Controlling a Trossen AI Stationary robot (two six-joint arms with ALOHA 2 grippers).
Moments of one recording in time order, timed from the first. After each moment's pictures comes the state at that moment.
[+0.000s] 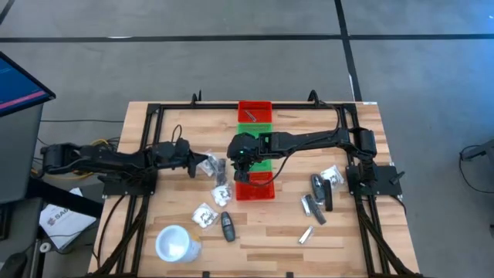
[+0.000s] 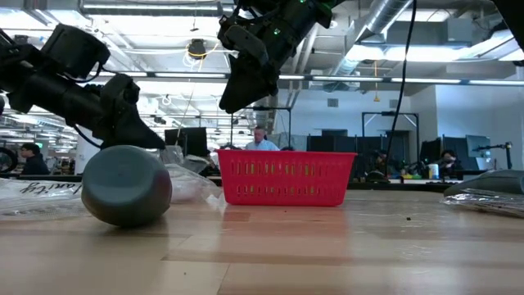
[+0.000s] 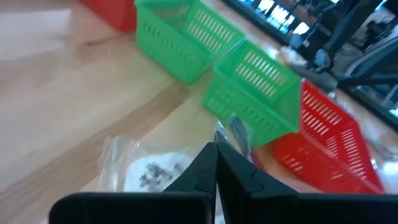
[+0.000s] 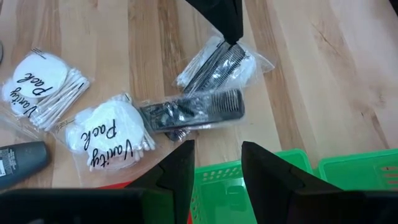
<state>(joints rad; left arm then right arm) 0.28 0.95 0.01 0.57 -0.05 -0.51 -0.03 1.99 1.63 -0.52 0.08 0.05</state>
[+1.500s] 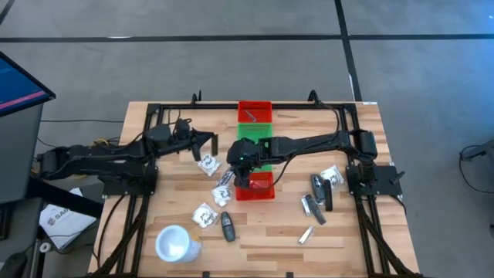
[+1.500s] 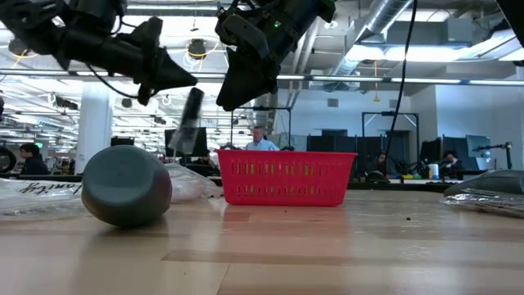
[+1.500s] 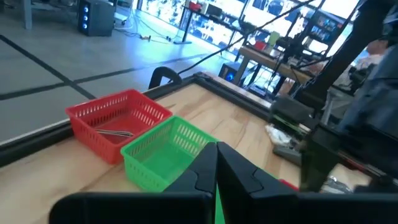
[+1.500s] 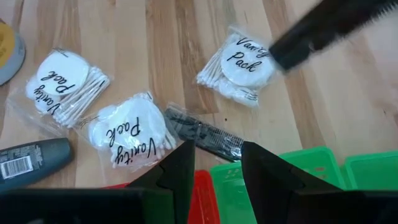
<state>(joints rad) 0.35 0.89 0.32 0.43 -0.08 -0.34 0.01 1.99 1.63 -0.52 0.08 0.10</state>
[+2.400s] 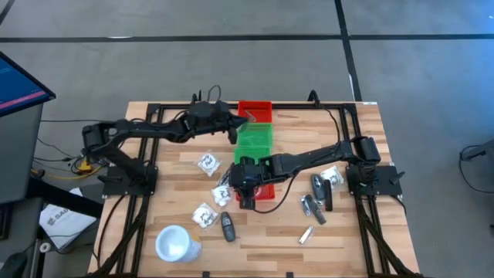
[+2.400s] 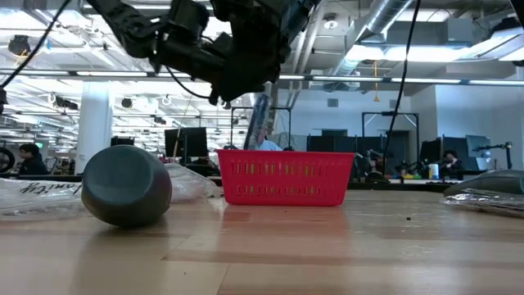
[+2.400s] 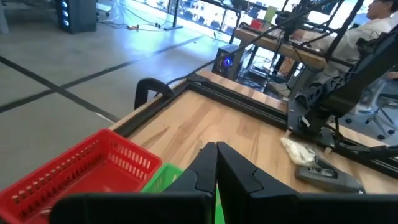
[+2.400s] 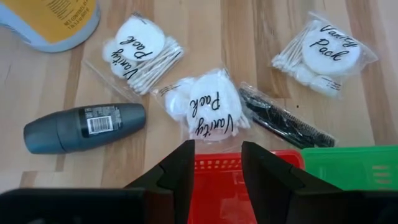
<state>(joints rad) 0.42 1.52 0.82 0.50 0.06 -0.22 0.16 1.99 1.62 -0.57 0.08 0.11</state>
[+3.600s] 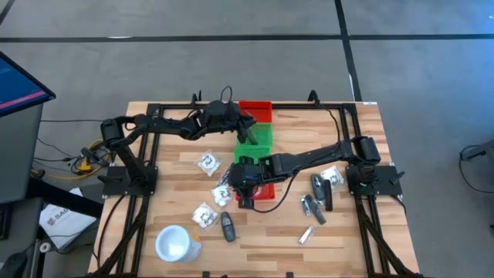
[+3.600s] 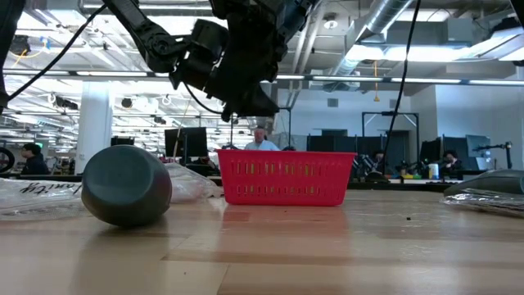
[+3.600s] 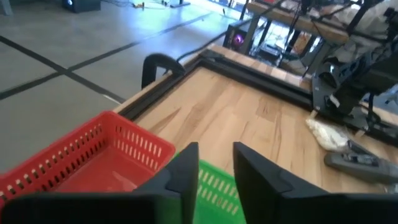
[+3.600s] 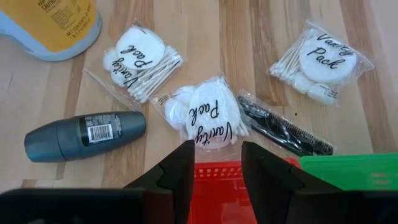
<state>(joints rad) 0.43 1.71 0.93 0.48 0.06 -0.18 0.16 1.99 1.62 -0.54 0.08 0.11</state>
